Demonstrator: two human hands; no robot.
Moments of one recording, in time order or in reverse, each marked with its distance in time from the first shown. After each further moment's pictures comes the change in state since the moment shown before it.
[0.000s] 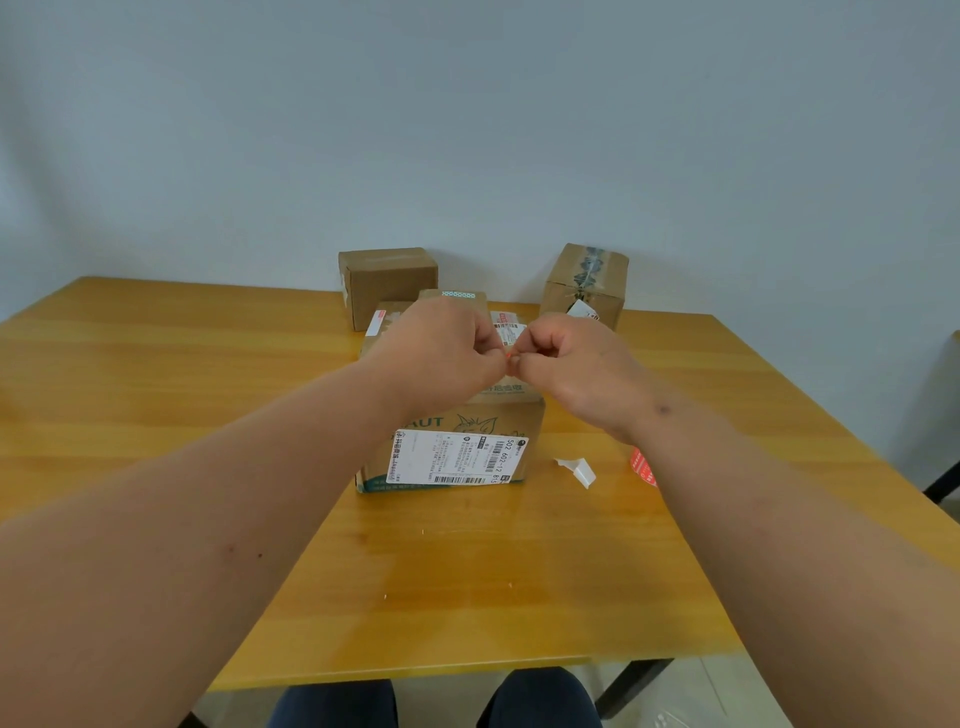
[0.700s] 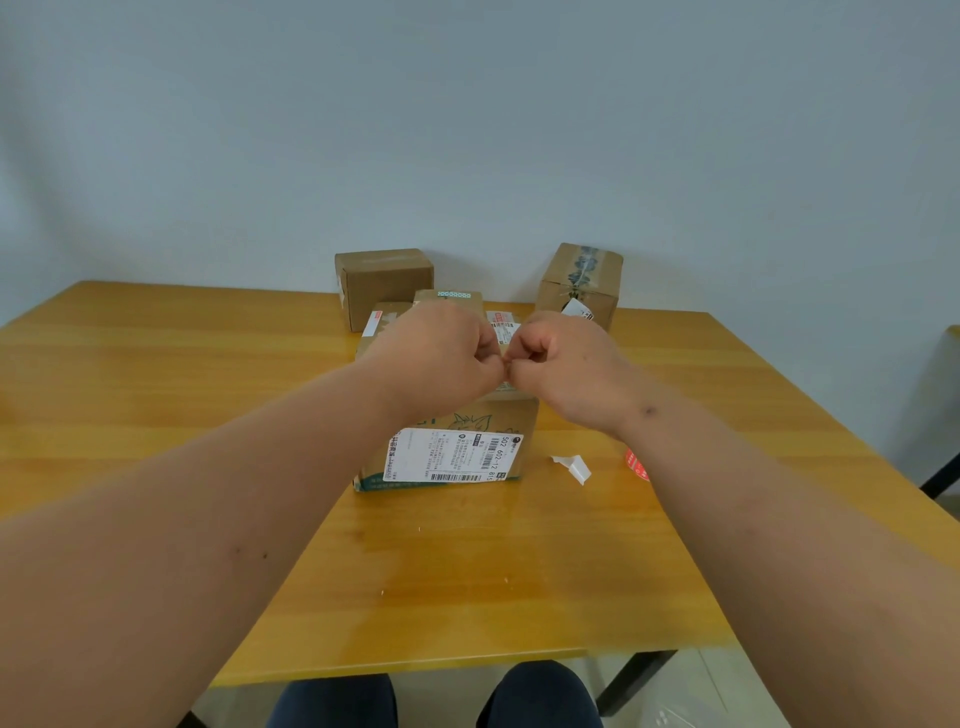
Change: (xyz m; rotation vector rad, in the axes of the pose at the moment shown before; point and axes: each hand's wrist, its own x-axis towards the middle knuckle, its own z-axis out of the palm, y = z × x) left_hand -0.002 0.002 0.003 0.144 -0.007 0.079; right_hand 0.000 -0.002 0.001 -0.145 -0.013 -0.063
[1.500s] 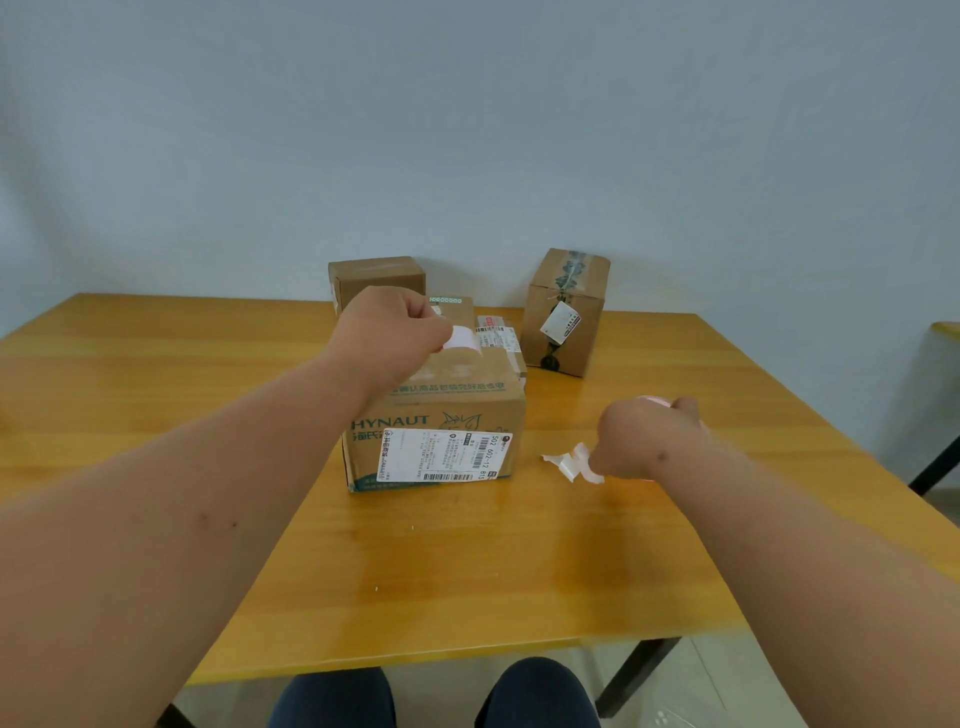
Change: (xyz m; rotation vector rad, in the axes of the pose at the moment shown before) left_hand -0.003 -0.010 -0.013 -0.484 0.155 -0.383; right_hand -0.032 0.070 -0.002 -0.720 -0.396 0.514
